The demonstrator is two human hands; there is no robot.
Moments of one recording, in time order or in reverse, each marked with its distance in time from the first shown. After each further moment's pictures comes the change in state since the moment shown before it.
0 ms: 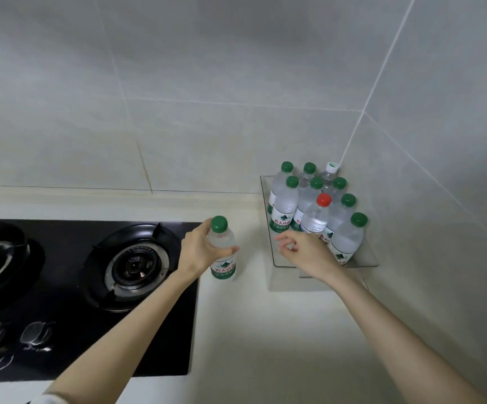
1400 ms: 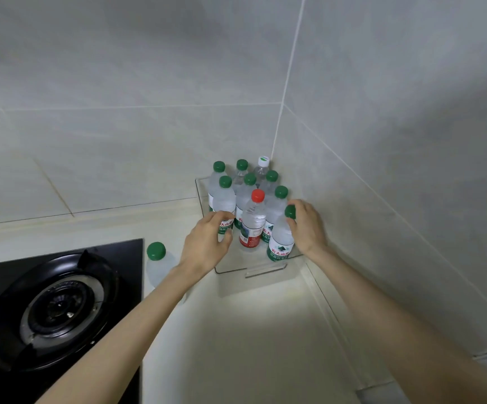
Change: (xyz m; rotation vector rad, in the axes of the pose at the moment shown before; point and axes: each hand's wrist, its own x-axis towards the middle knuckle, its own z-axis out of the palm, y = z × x) left_hand 0.018 0.088 0.090 0.173 -0.158 0.413; right_hand 0.009 0.097 -0.058 -0.135 0.477 0.221
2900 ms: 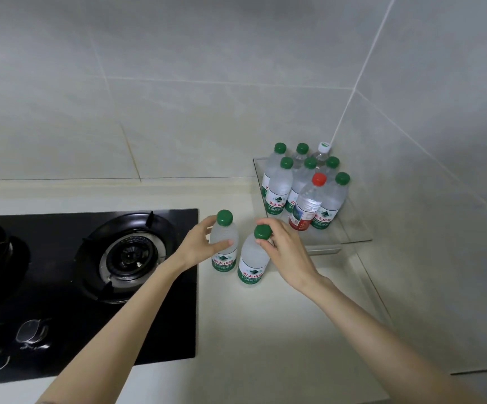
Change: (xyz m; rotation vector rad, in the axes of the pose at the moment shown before) left_hand -0.072 -0.128 -0.057 -0.460 -0.185 -0.336; right_hand -0.110 -0.130 0.054 0.357 -0.231 -0.339
